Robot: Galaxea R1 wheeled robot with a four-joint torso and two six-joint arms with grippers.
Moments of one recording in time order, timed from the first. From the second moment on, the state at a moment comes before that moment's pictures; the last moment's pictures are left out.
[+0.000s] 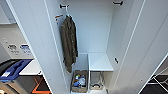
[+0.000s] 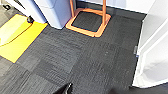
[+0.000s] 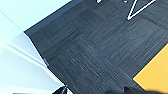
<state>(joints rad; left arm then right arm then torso) 1.08 2.46 -2.66 -0.22 -0.19 -0.21 -0.99 2.53 -2.69 0.60 0.08 0.10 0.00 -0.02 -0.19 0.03</state>
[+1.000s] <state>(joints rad) 0.81 2.51 -2.43 -0.26 0.04 -0.34 -0.92 2.46 -2.43 0.60 0.09 0.47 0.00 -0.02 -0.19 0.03</state>
